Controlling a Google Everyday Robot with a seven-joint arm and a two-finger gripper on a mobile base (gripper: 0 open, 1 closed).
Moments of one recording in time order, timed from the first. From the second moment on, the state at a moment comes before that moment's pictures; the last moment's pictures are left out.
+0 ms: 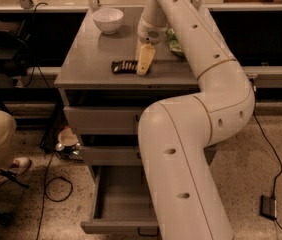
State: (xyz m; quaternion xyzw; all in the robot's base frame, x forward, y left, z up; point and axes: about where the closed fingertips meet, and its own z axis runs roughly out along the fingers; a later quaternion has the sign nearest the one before) arm 0.784 -0.009 0.821 -0.71 0.68 0.05 0.16
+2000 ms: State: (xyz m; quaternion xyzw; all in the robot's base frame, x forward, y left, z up) arm 0.717 -0.166 0.926 -0.56 0.76 0.09 0.32
